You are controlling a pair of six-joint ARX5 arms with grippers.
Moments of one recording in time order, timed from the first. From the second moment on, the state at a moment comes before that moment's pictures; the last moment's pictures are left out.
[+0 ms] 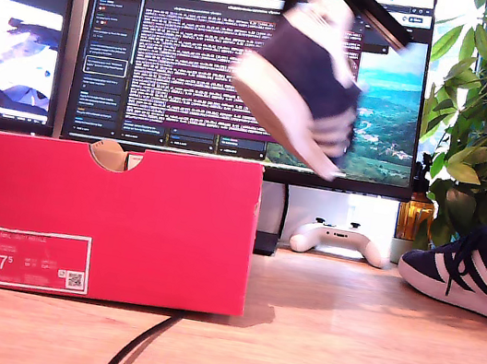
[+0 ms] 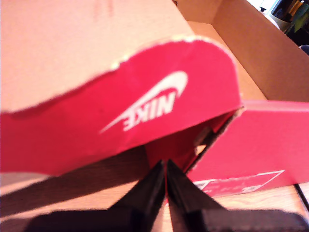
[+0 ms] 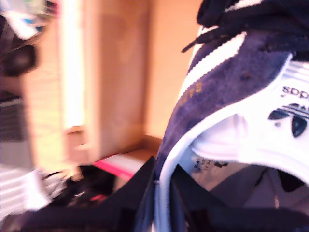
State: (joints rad) left arm -0.25 1.08 0.01 0.70 0.23 -0.34; right arm 0.60 1.76 1.83 -1.01 -0.35 0.66
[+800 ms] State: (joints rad) left arm -0.25 1.08 0.01 0.70 0.23 -0.34; right arm 0.71 2.04 2.11 -1.00 -0.36 0.68
